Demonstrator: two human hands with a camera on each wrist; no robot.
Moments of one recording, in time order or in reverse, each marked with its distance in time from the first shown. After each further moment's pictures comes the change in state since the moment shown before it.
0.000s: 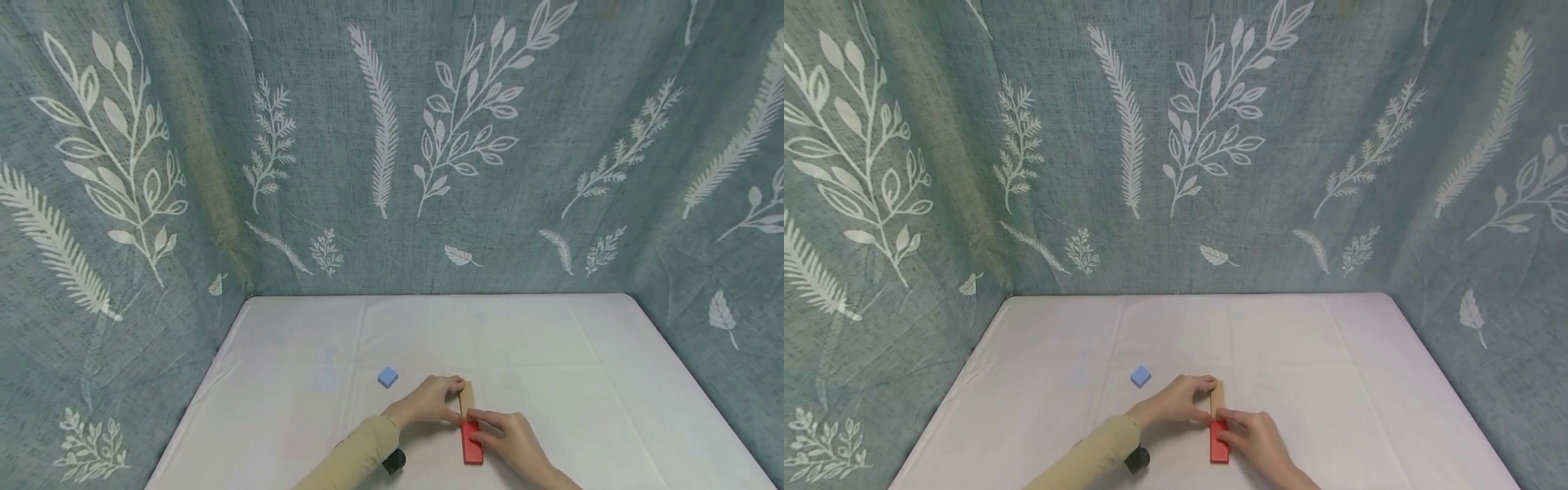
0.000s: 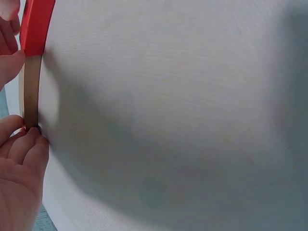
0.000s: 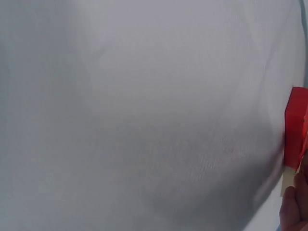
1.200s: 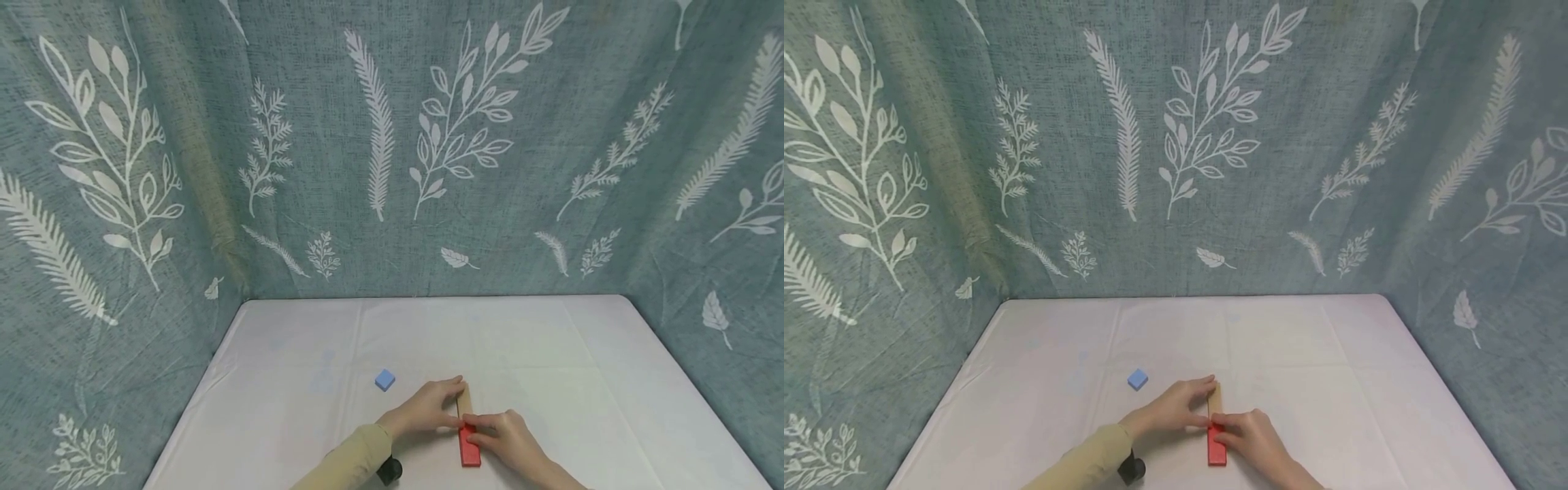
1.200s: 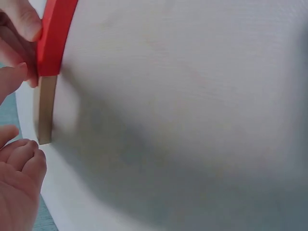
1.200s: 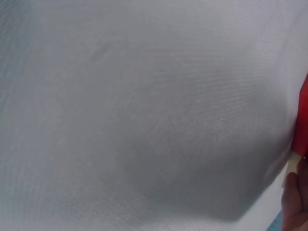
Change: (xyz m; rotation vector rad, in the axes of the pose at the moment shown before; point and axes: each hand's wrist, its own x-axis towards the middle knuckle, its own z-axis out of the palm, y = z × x) left_hand -0.007 0.000 0.000 0.019 0.019 0.114; right_hand 0.007 0.004 -0.004 -0.013 -0.091 -0.086
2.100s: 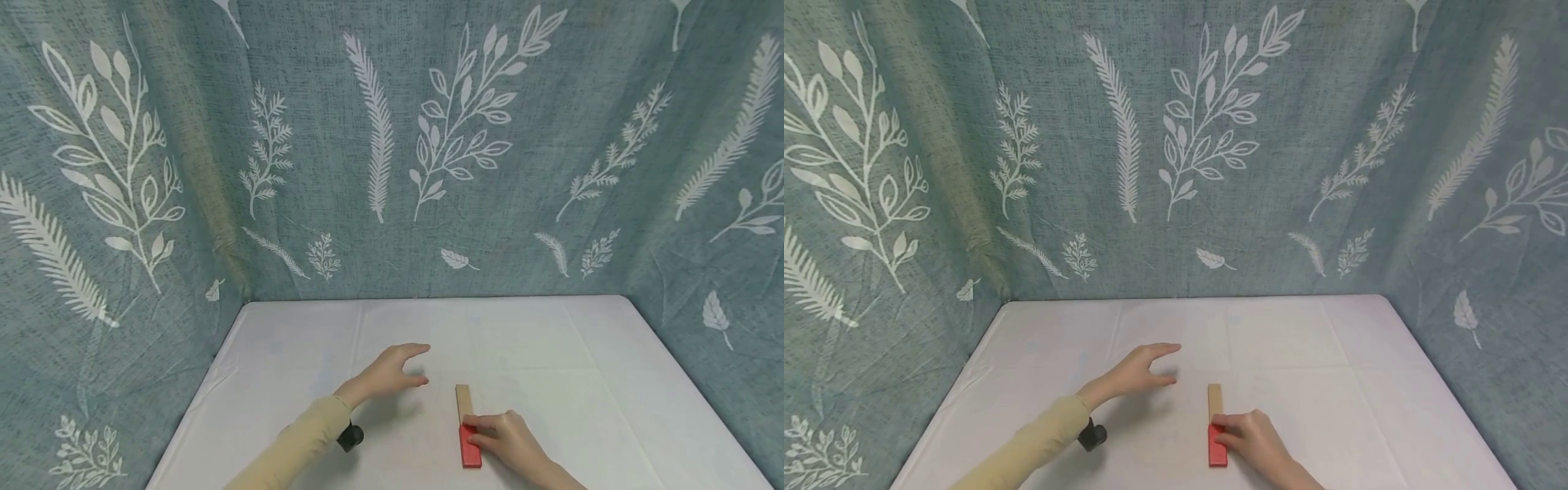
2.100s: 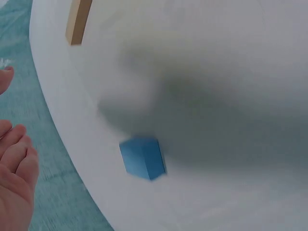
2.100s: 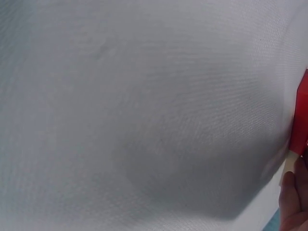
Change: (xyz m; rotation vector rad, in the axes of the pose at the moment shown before) left_hand -0.025 -0.021 -0.078 -0.020 0.141 0.018; right_hand 0.002 -0.003 -0.002 -0.018 -0.048 0.078
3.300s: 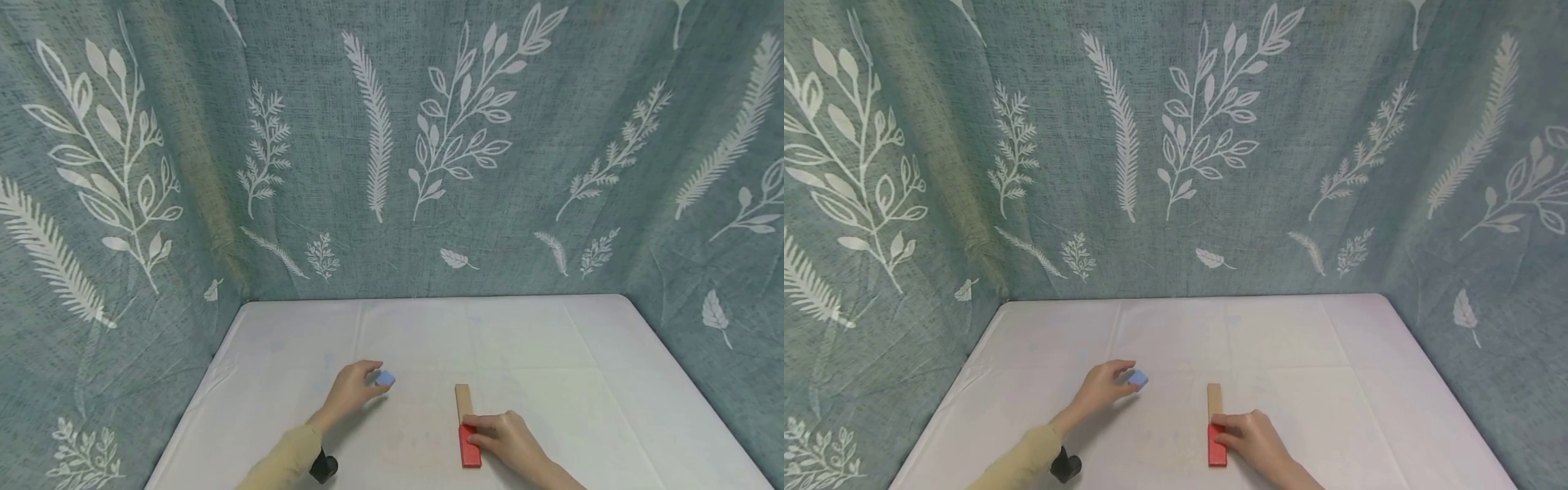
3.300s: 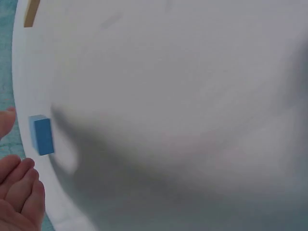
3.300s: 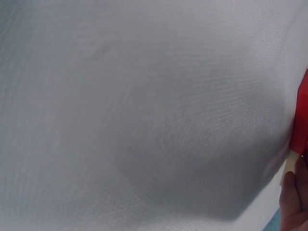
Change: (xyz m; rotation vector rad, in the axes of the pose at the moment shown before) left_hand -0.053 -0.048 0.015 -0.028 0.310 -0.219; right_hand 0.001 -0.001 -0.002 0.034 -0.027 0.024
